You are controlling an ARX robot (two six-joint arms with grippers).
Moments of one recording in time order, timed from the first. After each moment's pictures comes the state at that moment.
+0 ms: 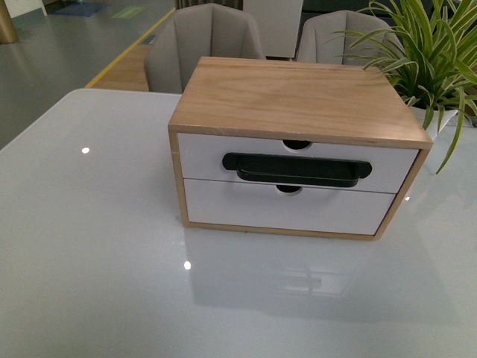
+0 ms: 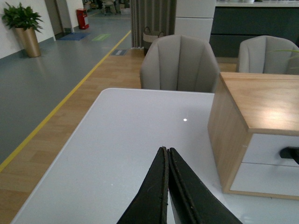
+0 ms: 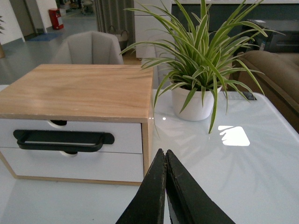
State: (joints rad) left arm 0.00 0.84 0.09 0.74 0.00 -0.01; right arm 0.00 0.60 0.02 0.59 0.00 -0.01
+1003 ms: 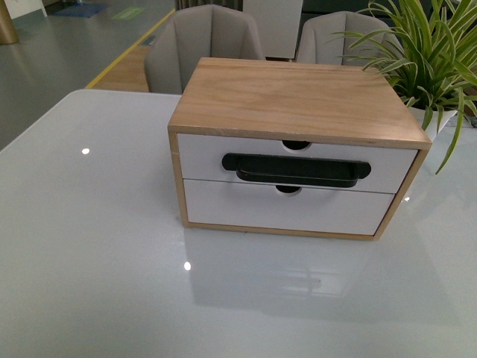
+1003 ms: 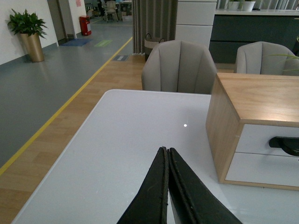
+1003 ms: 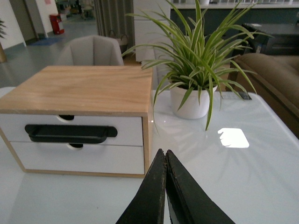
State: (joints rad) left arm 0.00 0.25 0.02 0.25 0.00 -0.01; right arm 0.00 0.01 0.02 0.01 0.00 -0.01
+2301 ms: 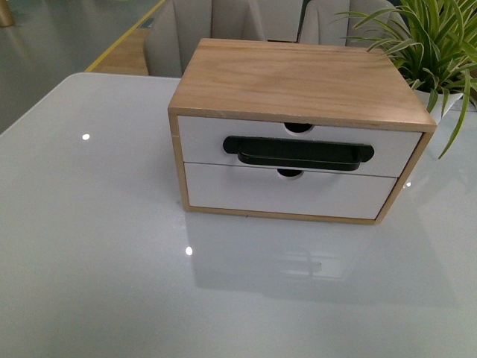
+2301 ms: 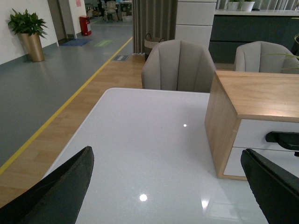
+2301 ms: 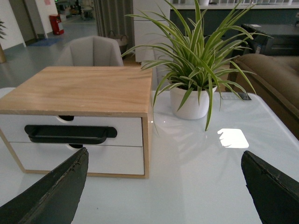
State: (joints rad) left arm 0.00 0.01 0.02 0.00 0.00 0.00; right arm 0.00 0.01 0.02 0.00 0.00 -0.01
